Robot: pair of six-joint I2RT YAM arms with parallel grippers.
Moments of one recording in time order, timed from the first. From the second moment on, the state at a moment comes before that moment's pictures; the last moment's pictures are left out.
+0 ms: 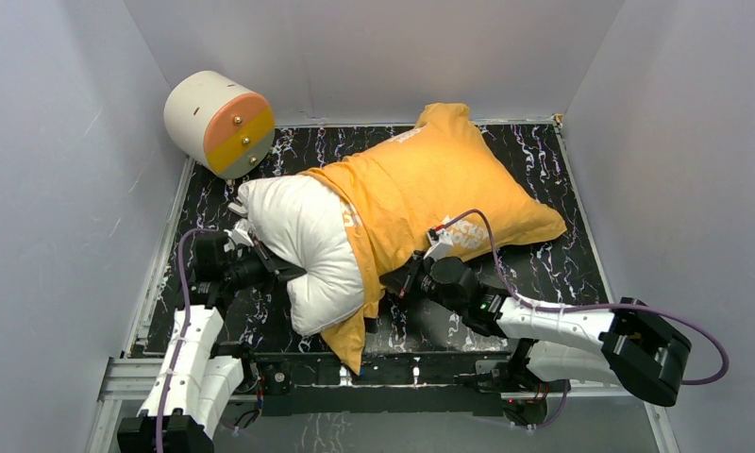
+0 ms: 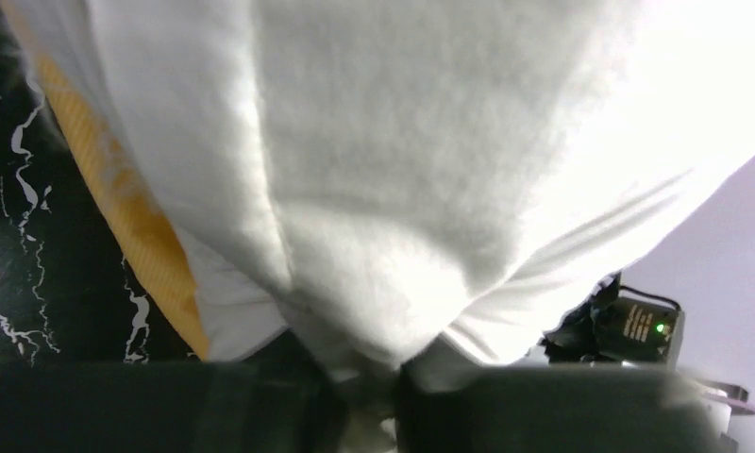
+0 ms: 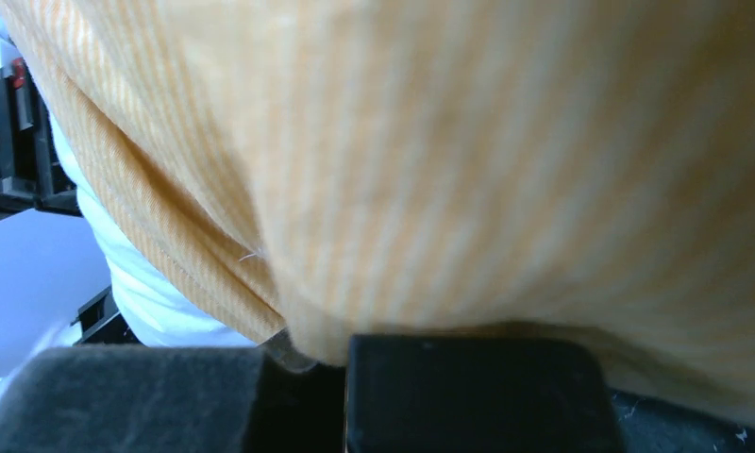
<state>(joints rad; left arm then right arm) 0.03 0.75 0.48 -0.50 0.74 -0.79 1.03 1.13 0.35 0.47 0.11 0.99</state>
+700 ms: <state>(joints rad) 0.01 0.85 0.72 -0.71 0.62 -0.70 1.05 0.75 0.22 0.20 0.17 0.93</state>
